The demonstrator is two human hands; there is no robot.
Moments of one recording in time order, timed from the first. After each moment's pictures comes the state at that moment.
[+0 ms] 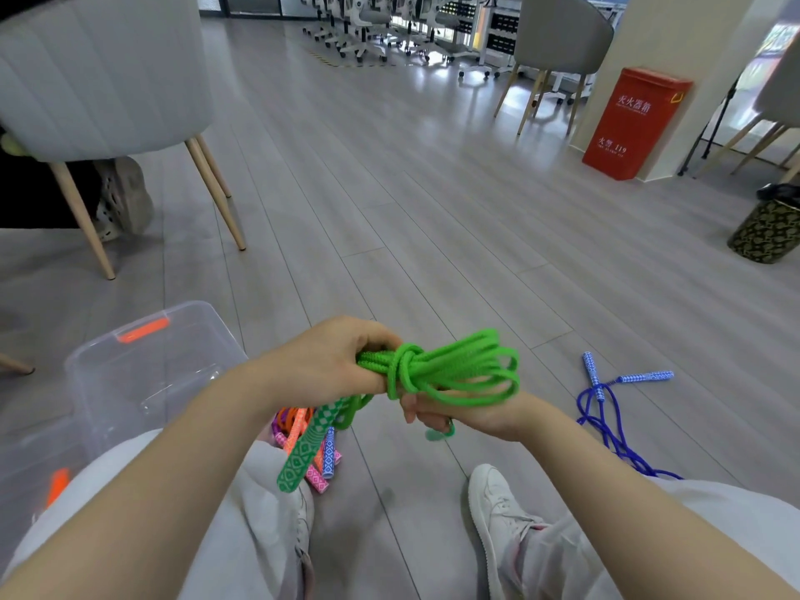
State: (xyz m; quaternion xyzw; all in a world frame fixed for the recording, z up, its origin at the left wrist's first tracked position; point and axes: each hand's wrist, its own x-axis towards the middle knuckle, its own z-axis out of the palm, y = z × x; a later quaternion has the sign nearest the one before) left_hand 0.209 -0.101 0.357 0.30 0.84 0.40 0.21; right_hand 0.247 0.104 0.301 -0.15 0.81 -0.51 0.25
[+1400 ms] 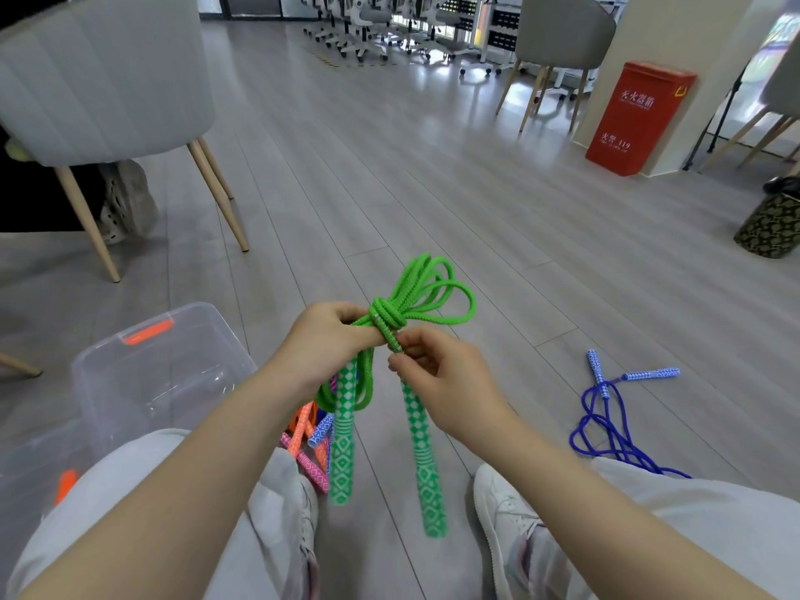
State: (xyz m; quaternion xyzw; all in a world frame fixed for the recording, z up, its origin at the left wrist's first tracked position) left_hand 0.192 -0.091 0.330 0.03 0.81 0.58 0.11; right_hand 0.252 0.059 0.312 -0.03 0.85 -0.53 -0.08
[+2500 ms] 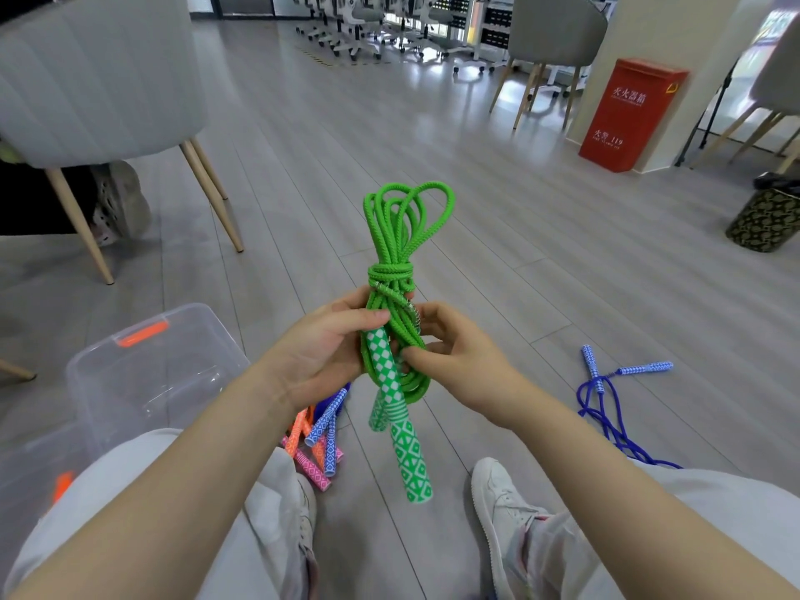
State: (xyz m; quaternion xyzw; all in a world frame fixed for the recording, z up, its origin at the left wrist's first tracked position) left_hand 0.199 -0.088 0.337 0.10 0.49 0.81 0.33; right_hand 0.246 0.082 0.326 -0.02 0.77 -0.64 0.05
